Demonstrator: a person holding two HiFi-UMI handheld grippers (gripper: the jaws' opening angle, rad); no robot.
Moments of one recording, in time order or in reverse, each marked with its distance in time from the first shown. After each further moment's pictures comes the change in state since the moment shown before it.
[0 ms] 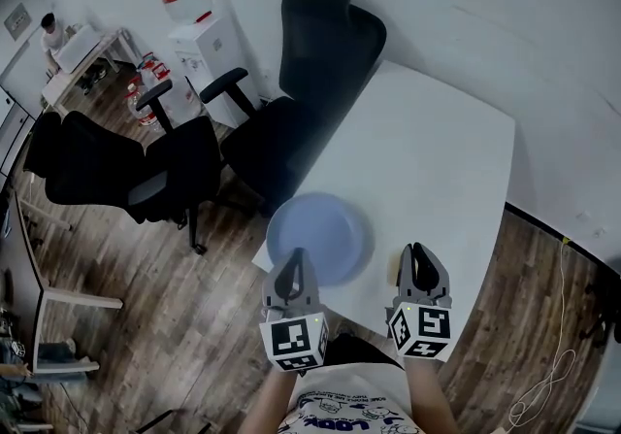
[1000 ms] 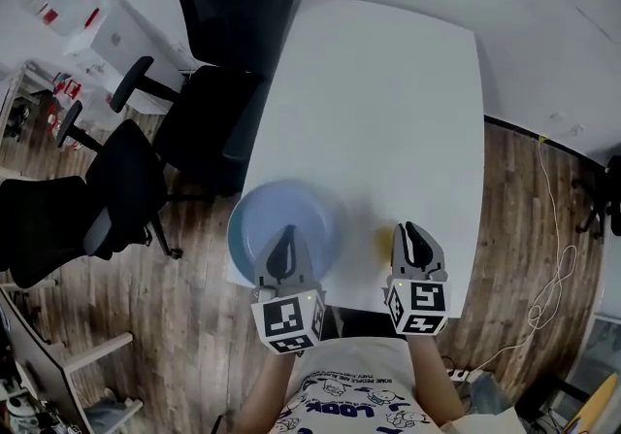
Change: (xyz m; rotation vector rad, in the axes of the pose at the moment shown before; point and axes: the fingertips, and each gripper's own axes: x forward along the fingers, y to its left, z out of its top) left arm 0.112 -0.031 -0.060 -0.012 0.231 -0.264; right arm 0.036 -0.052 -0.090 0.022 0.284 -0.248
